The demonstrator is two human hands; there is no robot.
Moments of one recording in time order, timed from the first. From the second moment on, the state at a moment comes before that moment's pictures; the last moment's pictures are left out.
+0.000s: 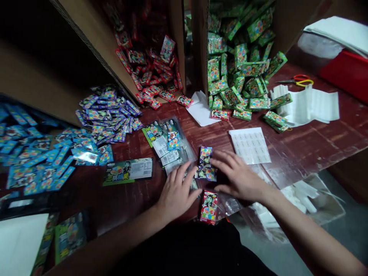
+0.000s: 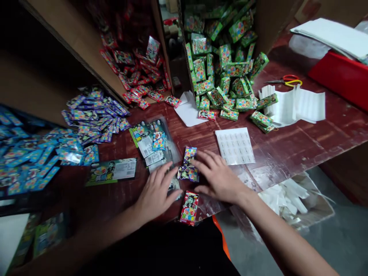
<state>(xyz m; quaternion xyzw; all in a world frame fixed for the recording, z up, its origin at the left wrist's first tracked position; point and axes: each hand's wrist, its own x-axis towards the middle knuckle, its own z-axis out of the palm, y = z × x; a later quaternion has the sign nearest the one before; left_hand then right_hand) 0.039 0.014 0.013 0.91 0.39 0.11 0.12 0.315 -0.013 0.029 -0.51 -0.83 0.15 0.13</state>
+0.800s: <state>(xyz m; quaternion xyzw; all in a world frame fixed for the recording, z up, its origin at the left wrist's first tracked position) 0.029 0.196 0.048 0.90 0.43 0.06 0.10 0.284 0.069 0.008 -0.48 -0.85 0.21 0.11</state>
